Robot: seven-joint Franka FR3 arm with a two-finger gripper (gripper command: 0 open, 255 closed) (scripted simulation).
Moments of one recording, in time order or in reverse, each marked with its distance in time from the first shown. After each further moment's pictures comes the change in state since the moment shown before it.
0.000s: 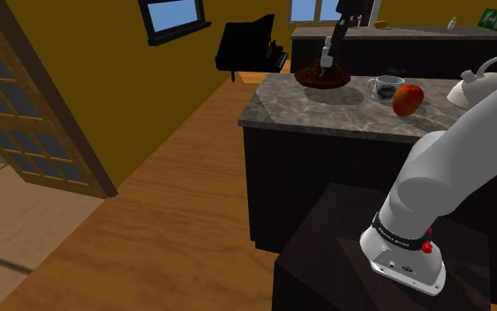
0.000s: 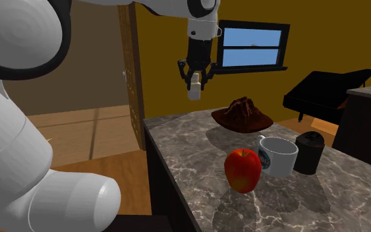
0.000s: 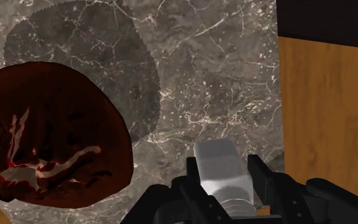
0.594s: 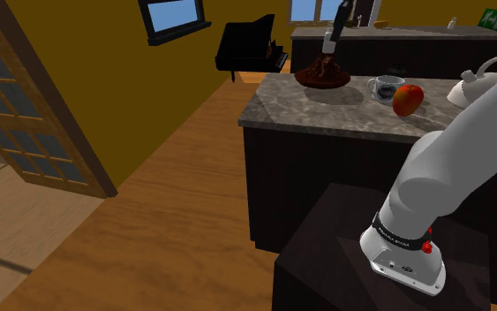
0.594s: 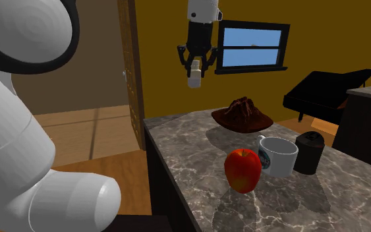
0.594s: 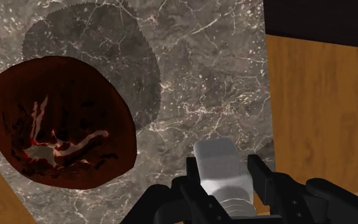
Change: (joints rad) arm 0.013 0.044 -0.005 0.158 0.021 -0.118 -0.001
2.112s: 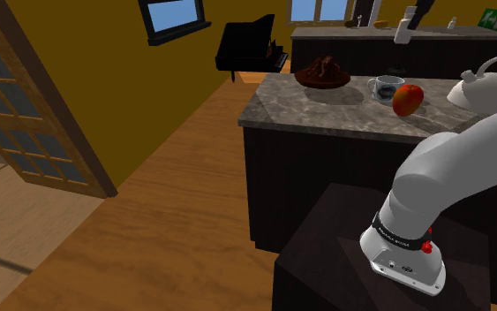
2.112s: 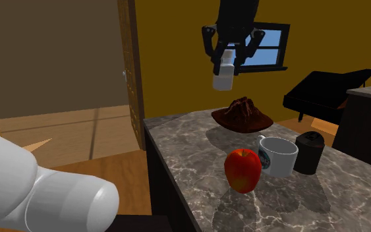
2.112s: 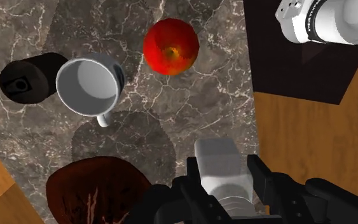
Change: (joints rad) arm -0.125 -0.252 -0.112 0.015 -0.166 -0.232 -0.230
